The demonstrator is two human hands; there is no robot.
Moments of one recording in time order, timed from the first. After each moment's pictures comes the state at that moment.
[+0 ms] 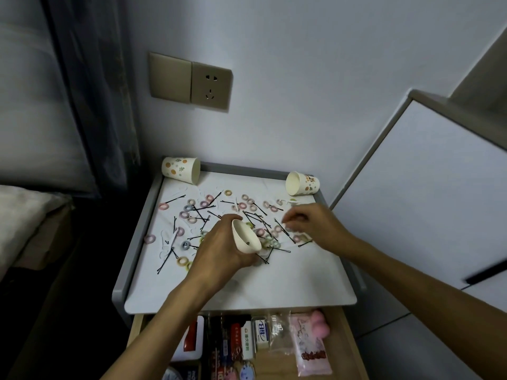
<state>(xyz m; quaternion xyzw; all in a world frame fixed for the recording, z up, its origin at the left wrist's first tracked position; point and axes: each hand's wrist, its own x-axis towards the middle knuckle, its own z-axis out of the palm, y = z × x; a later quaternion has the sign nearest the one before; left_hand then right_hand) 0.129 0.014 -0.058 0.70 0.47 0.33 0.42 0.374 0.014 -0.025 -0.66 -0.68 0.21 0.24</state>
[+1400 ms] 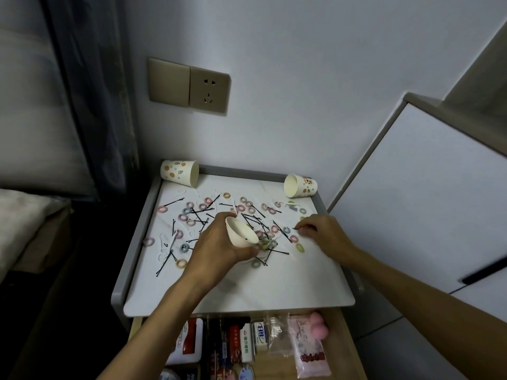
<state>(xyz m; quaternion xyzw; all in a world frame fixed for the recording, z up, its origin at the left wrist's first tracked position) 0.127 0.020 -0.052 0.67 0.48 0.34 0.45 0.419 0.014 -0.062 -0.69 -0.69 0.08 0.18</state>
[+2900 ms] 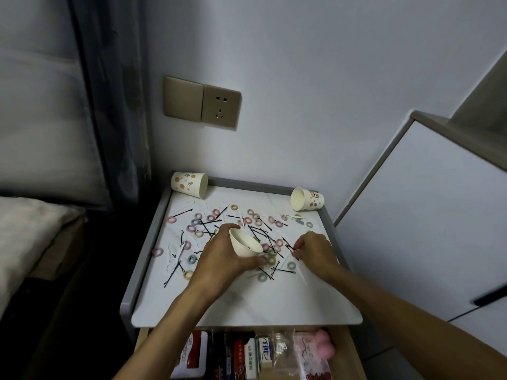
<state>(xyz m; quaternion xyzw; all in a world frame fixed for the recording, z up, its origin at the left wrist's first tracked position) 0.122 0.021 -0.047 0.65 0.49 0.35 0.47 0.372 0.029 -0.076 -0.82 -0.55 0.10 0.10</state>
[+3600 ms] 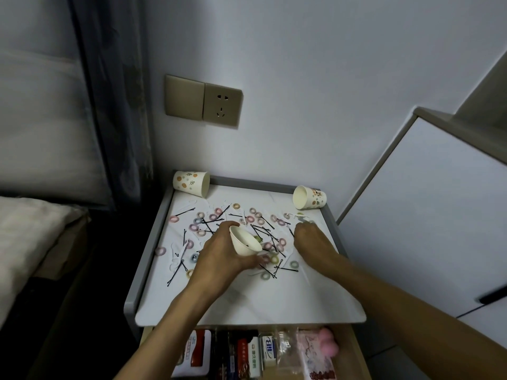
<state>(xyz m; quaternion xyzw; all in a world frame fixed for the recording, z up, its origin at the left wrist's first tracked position) 0.119 0.024 -0.051 0.66 0.49 0.35 0.44 0.369 0.047 -0.076 -0.73 -0.68 -0.05 -0.03</state>
